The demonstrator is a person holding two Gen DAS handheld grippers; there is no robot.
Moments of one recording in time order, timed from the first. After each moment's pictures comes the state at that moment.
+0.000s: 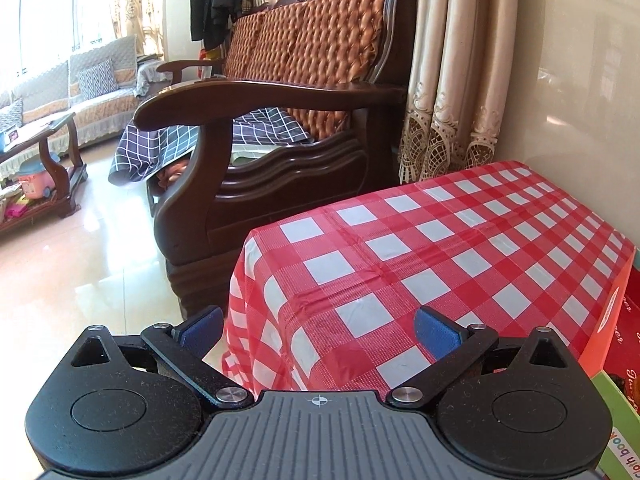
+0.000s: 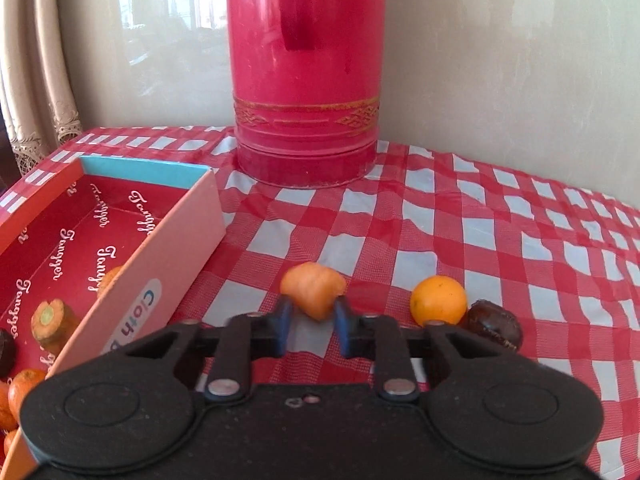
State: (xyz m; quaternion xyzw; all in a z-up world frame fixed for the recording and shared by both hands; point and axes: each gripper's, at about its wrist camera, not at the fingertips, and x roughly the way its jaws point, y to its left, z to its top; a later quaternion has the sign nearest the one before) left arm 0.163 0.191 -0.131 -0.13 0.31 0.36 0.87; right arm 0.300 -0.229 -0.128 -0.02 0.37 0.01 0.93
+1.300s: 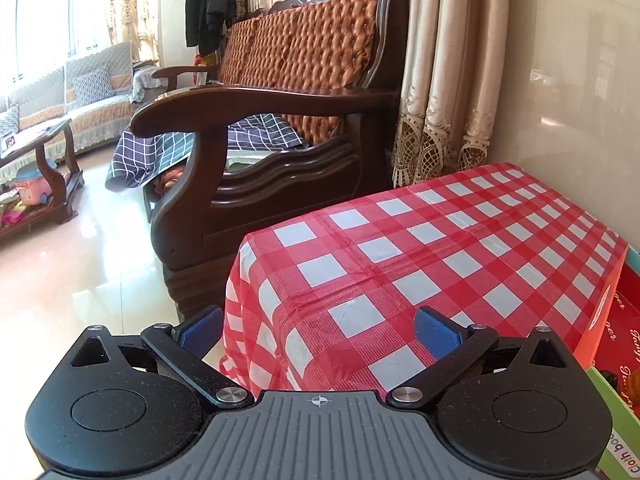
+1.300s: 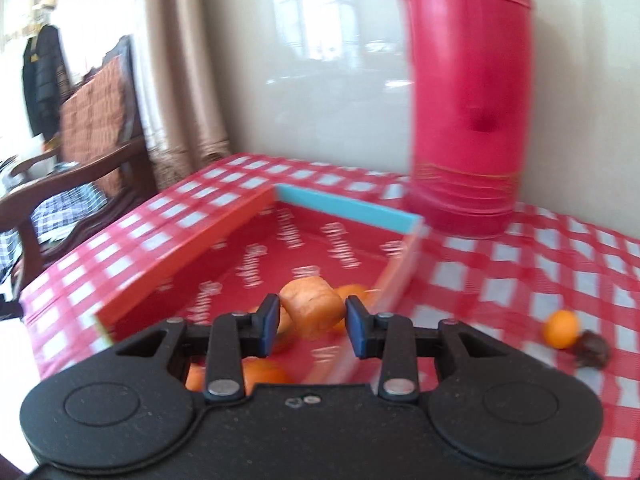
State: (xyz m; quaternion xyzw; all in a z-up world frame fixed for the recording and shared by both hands) left arm 0.158 0.184 -0.126 -0.12 0.30 0.36 0.88; right arm 0.245 -0.152 -0.084 -0.02 0.32 0.19 0.93
